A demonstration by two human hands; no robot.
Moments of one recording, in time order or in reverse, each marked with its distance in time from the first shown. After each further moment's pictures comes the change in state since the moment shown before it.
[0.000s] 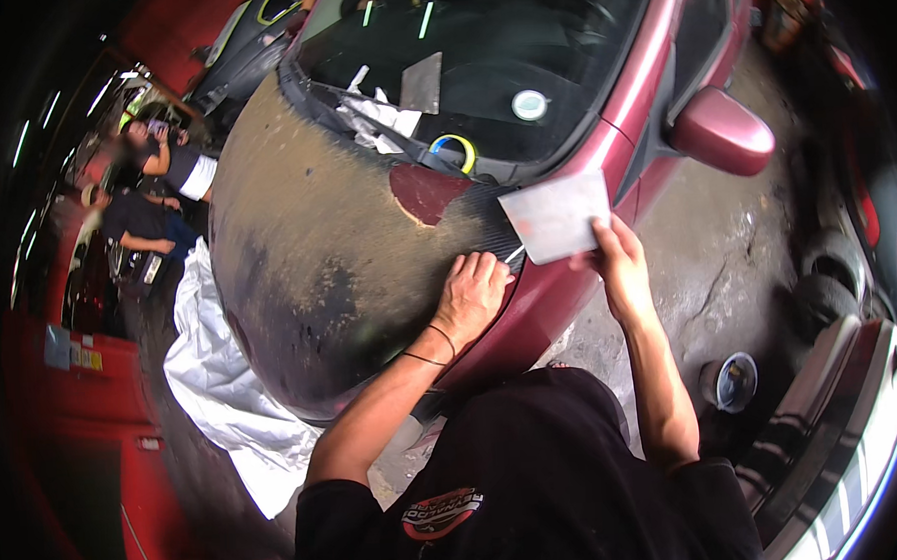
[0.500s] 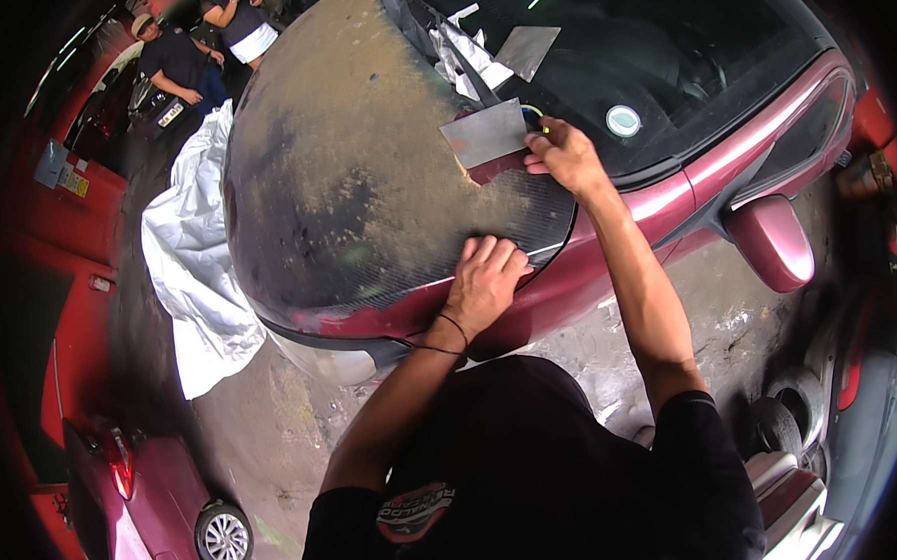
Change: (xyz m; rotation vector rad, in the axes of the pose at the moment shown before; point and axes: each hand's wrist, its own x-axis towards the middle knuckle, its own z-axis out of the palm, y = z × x) left_hand -0.008 0.037 0.008 0.019 0.209 -0.388; right_hand 0.183 0.021 0.131 -0.527 -0.448 -0.034
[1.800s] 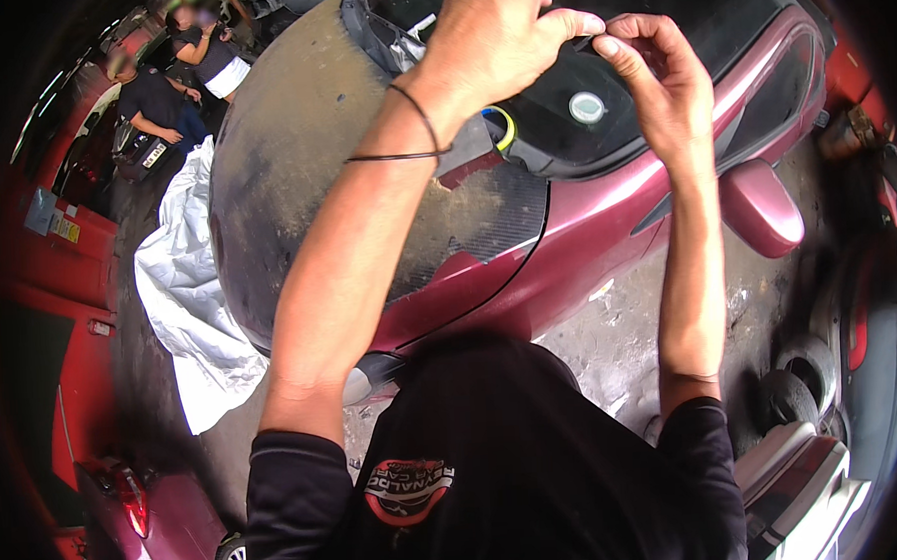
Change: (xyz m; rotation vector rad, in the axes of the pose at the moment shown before) left_hand 0.282 0.028 -0.136 -0.354 0.309 0.313; right_hand -0.075 -0.146 -0.099 -0.128 0.273 -0.844
